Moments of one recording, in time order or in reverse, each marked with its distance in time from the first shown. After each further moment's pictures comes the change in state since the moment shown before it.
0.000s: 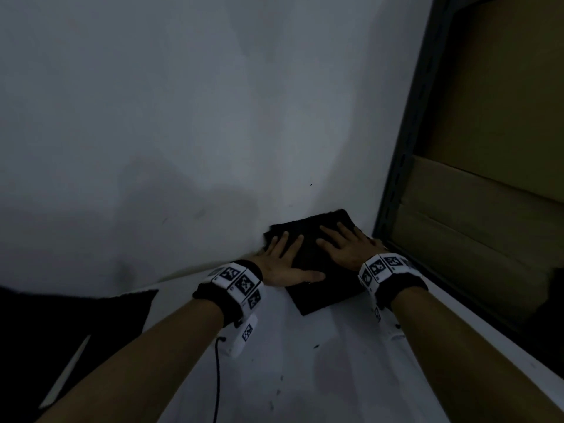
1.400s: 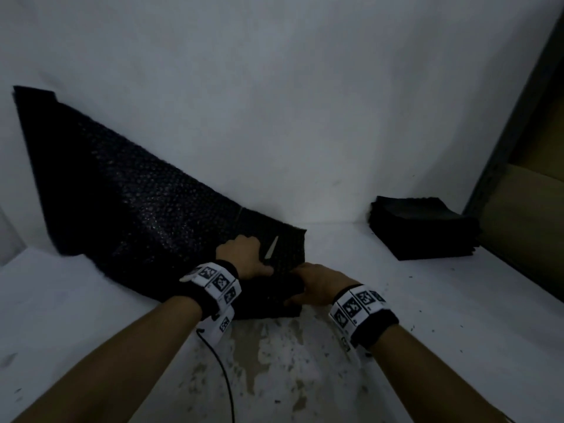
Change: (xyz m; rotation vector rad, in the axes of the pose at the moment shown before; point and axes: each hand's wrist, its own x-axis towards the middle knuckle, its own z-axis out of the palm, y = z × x) left_hand -0.334 -0.186 0.046 0.122 0.423 -0.400; right_hand -0.269 -0.276 0.092 -0.162 -0.219 -0.597
